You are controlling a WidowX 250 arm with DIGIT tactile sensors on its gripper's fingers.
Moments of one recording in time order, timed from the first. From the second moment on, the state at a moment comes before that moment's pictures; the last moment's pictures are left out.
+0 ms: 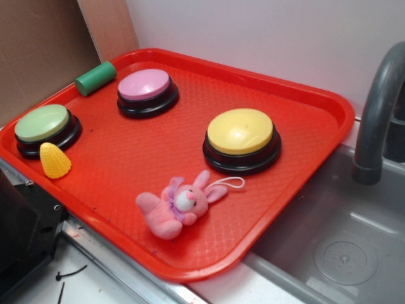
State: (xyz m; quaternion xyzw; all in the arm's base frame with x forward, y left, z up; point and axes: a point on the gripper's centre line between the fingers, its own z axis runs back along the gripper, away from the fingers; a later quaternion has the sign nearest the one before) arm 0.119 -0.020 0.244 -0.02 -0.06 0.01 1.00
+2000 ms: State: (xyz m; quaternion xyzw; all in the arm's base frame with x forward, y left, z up) arm 0.157 -0.155 0.076 -0.06 -0.11 0.10 0.99
